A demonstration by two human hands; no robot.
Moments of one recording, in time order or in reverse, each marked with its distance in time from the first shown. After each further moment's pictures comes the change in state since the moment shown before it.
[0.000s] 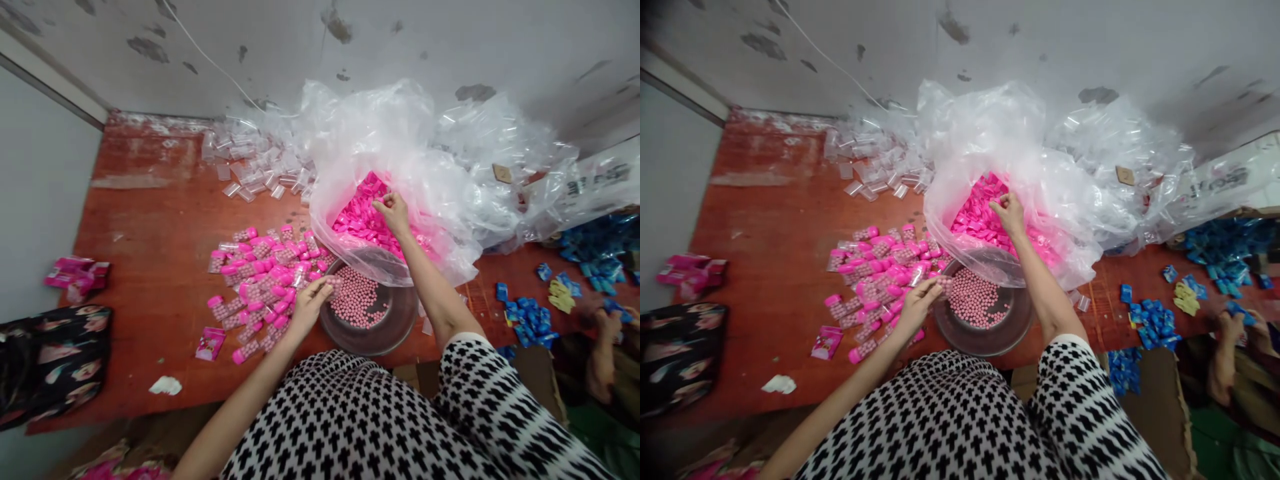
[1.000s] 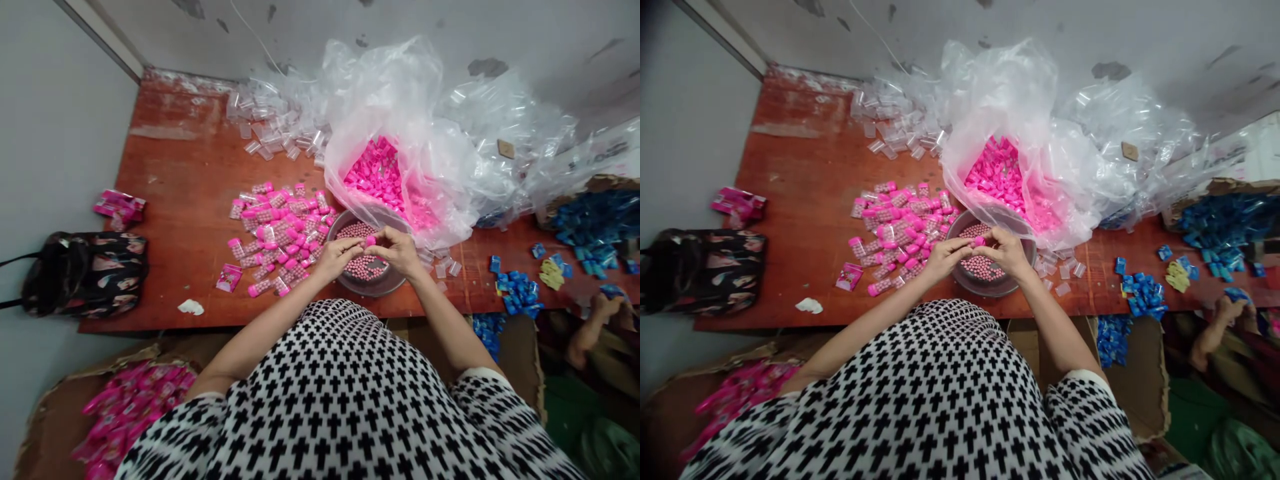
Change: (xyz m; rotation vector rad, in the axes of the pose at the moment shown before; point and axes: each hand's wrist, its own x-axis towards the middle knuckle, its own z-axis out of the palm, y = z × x) left_hand -0.056 0.002 0.037 0.412 -0.181 0.507; right_hand -0.227 -0.058 -0.068 0.224 -0.406 -0.227
